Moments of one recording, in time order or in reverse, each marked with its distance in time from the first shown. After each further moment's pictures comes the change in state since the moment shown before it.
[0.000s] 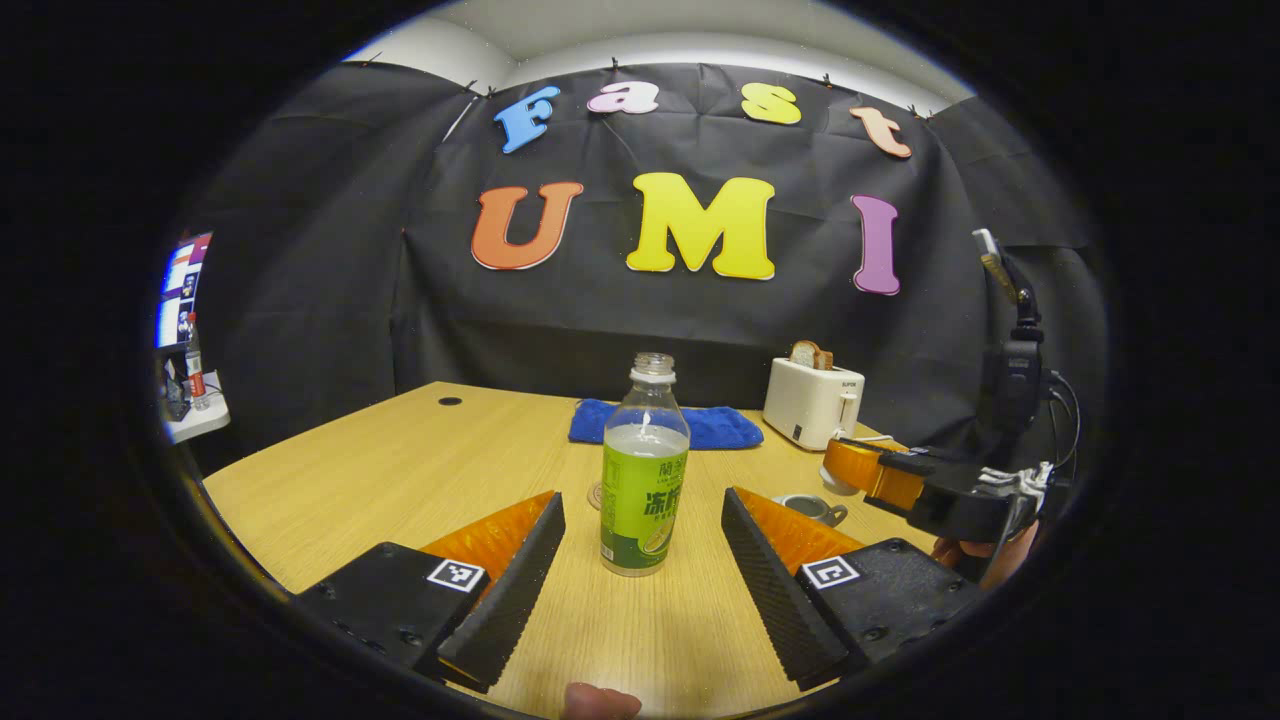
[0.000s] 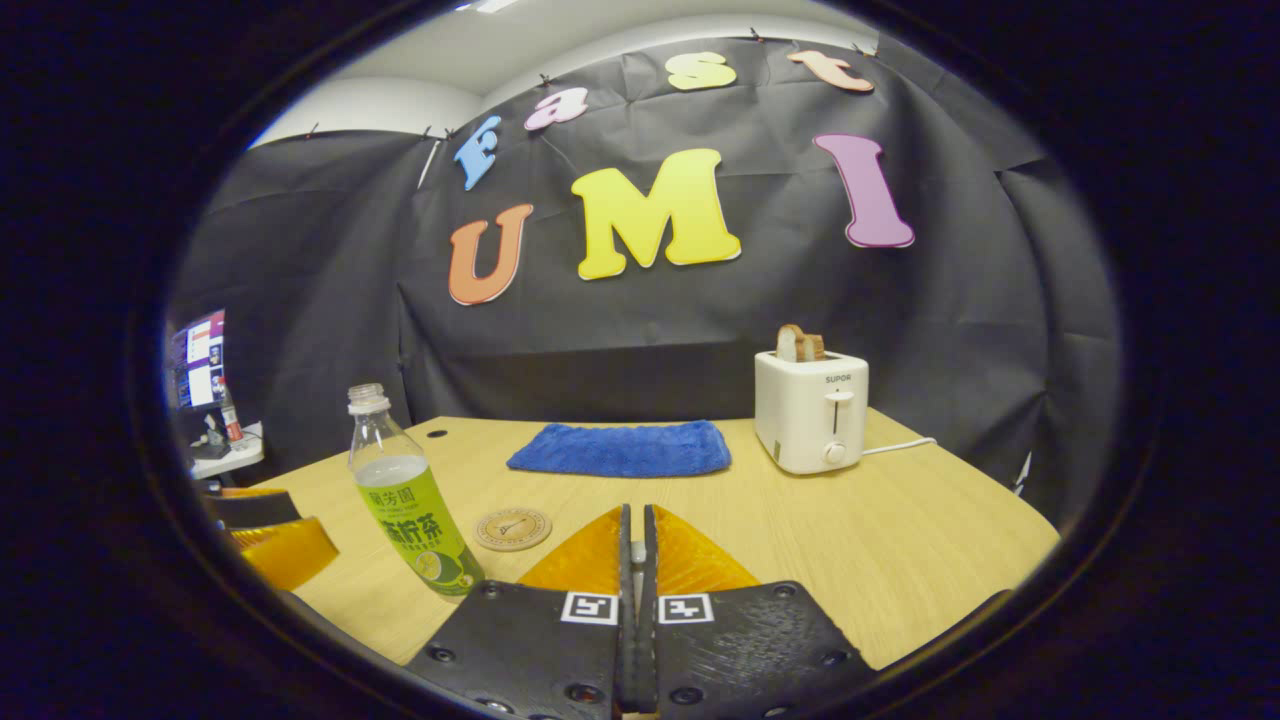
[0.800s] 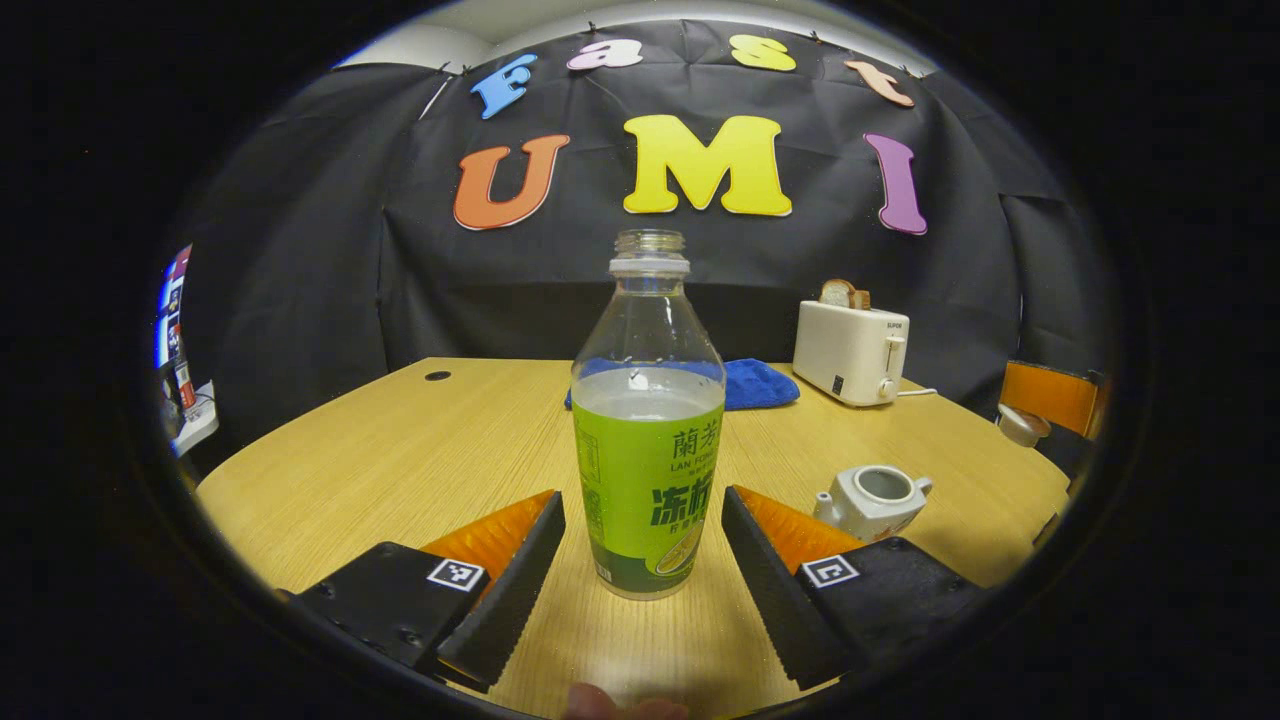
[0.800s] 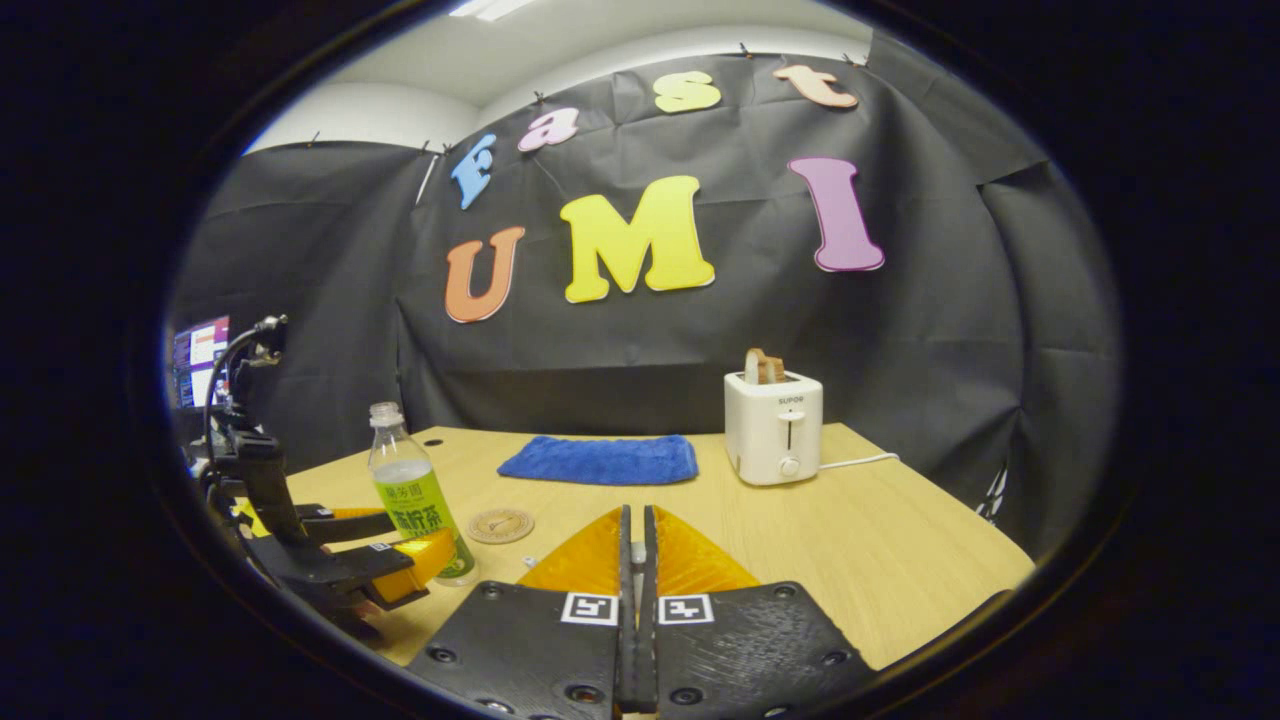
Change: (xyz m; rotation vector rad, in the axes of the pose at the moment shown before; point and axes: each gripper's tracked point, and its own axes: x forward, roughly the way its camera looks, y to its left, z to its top) left arm 0.081 0.009 -0.039 0.067 0.099 0.048; right arm -0.046 -0.032 0.012 -0.007 -0.031 -0.020
